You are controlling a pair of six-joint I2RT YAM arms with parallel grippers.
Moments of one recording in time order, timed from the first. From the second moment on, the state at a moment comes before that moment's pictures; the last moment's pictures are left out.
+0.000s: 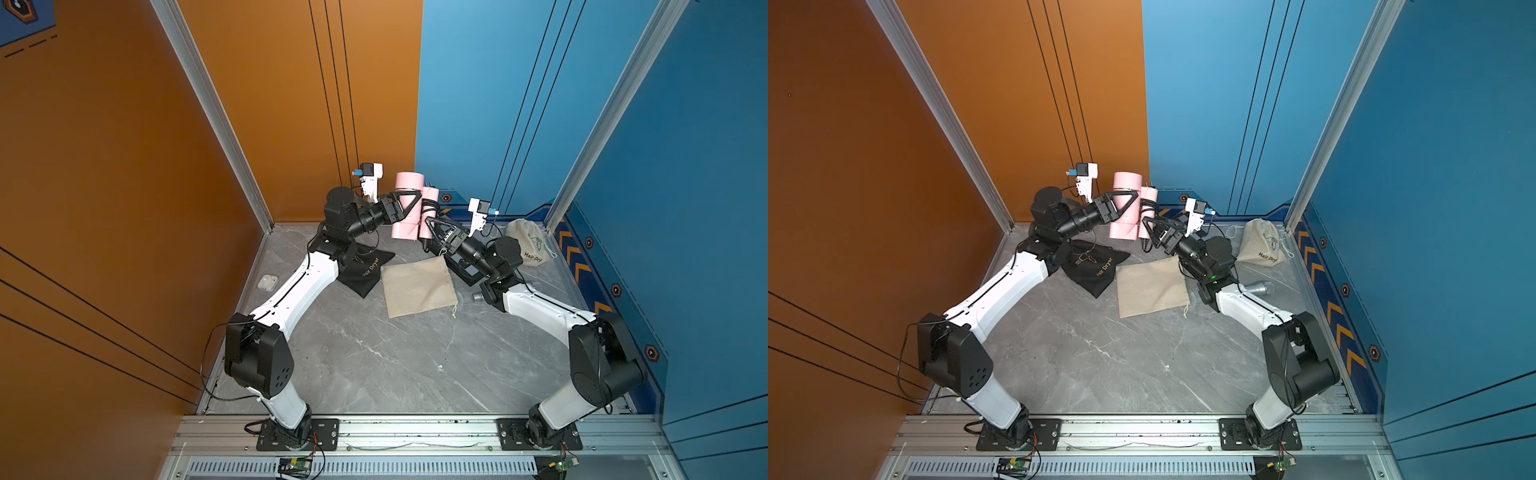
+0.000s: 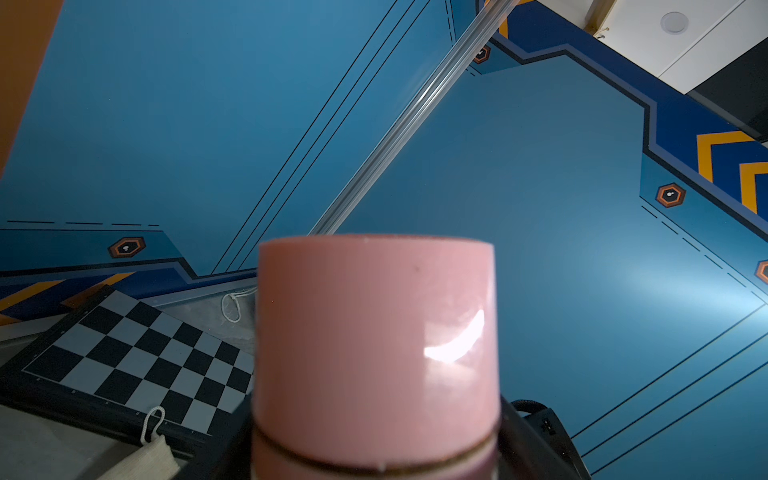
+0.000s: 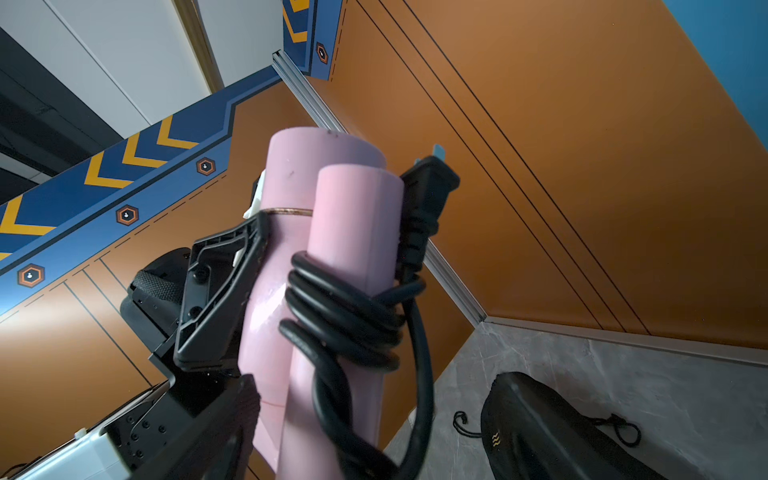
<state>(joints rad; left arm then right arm) -0.39 1.66 1.54 0.27 0.61 -0.79 0.41 1.62 1.05 0.96 -0.49 0.92</state>
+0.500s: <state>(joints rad) -0.39 1.67 1.54 0.27 0.60 -0.79 0.43 1.74 1.13 1.10 -0.51 1.06</state>
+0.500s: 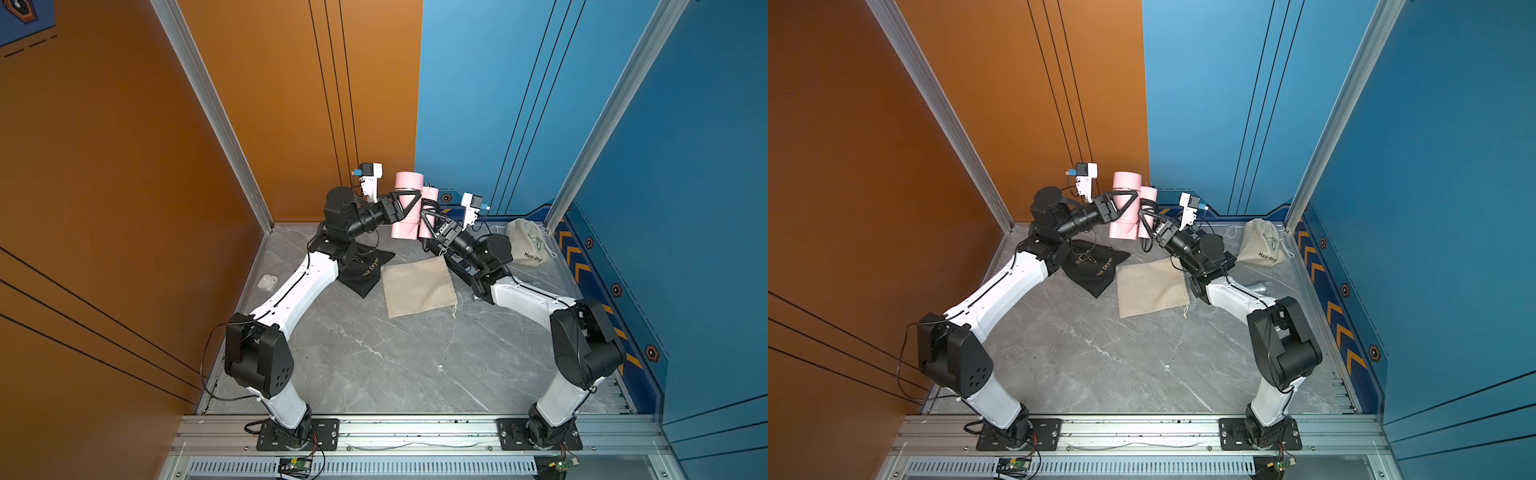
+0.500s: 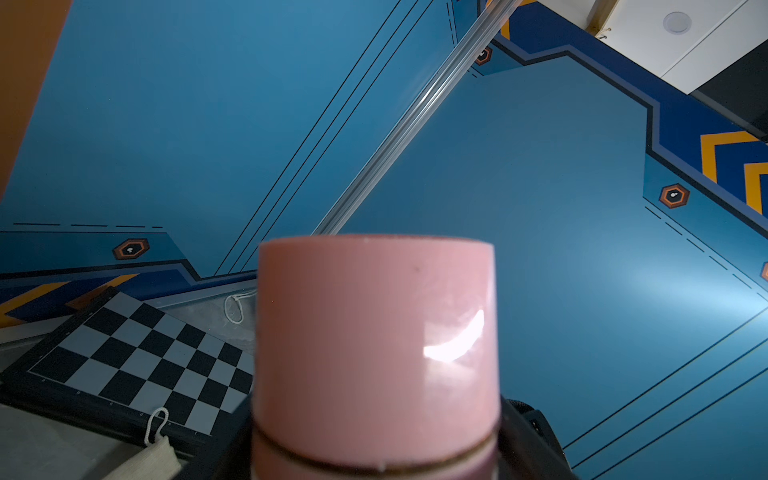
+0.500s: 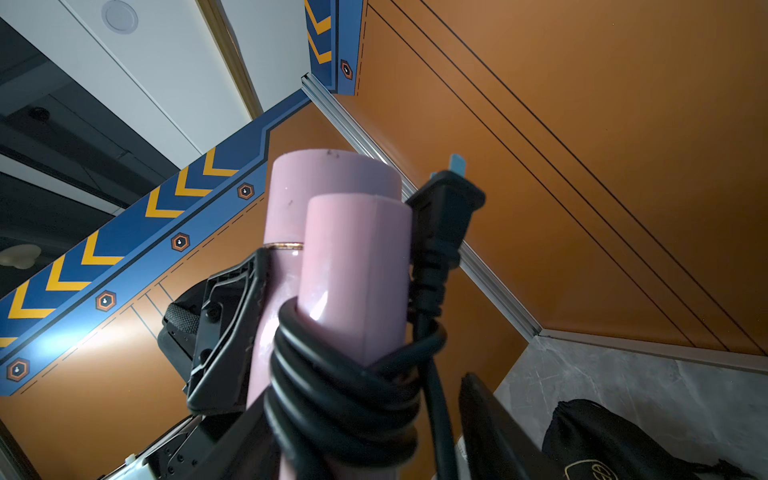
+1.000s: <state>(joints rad) -0.39 1.67 1.54 0.29 0.59 -0.73 0.42 1.74 1.14 1.12 -0.49 1.09</state>
